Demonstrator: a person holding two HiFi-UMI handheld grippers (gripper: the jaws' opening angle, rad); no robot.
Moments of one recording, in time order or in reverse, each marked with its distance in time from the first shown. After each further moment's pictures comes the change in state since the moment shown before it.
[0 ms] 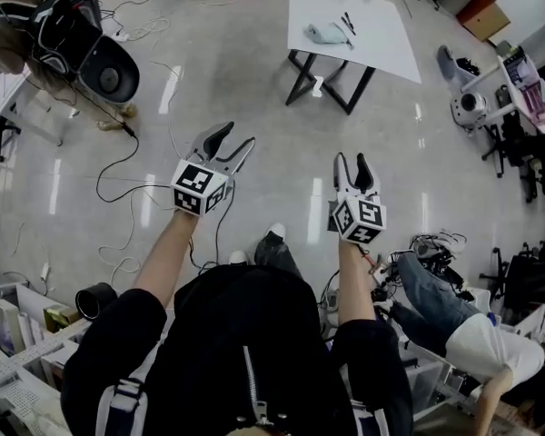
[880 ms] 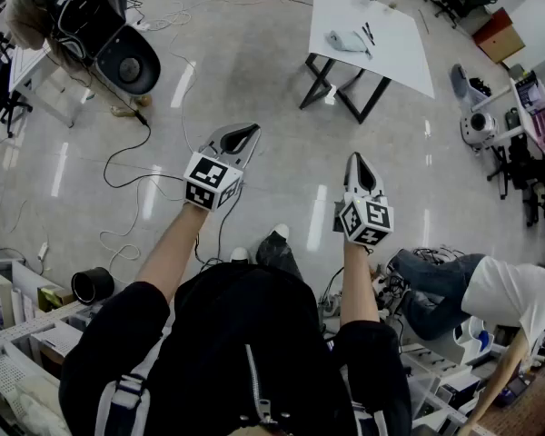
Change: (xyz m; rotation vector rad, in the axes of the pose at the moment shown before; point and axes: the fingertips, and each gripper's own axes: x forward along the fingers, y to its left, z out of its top) left arm -0.015 -0.008 0.018 0.029 0.004 0.055; right arm -0.005 0.023 0.021 -0.017 -0.014 0.091
